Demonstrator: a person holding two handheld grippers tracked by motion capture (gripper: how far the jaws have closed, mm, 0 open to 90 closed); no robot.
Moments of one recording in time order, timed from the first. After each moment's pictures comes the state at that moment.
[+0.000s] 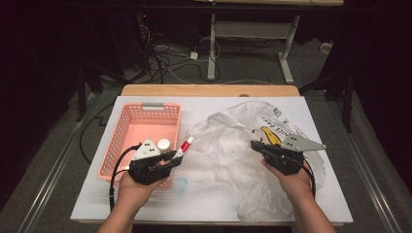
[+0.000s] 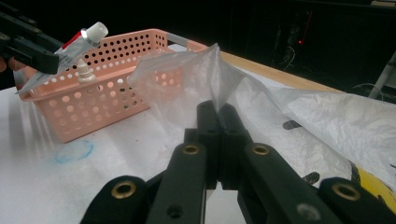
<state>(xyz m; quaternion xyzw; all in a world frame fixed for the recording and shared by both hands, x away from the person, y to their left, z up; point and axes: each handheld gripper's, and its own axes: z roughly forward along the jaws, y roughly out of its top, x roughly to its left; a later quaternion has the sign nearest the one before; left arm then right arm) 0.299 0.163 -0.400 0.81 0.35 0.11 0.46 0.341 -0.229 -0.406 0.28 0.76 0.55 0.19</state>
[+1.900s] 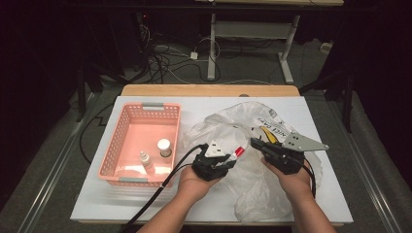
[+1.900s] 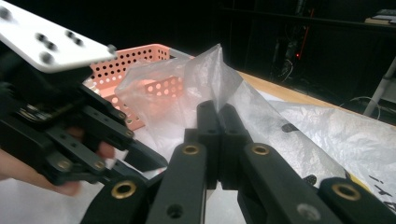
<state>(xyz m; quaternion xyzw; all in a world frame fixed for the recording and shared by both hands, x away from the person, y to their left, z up) 0.343 0.022 -0.443 0.84 0.30 0.07 0.44 0.339 -0.226 -0.397 0.27 0.75 0.56 0.20</state>
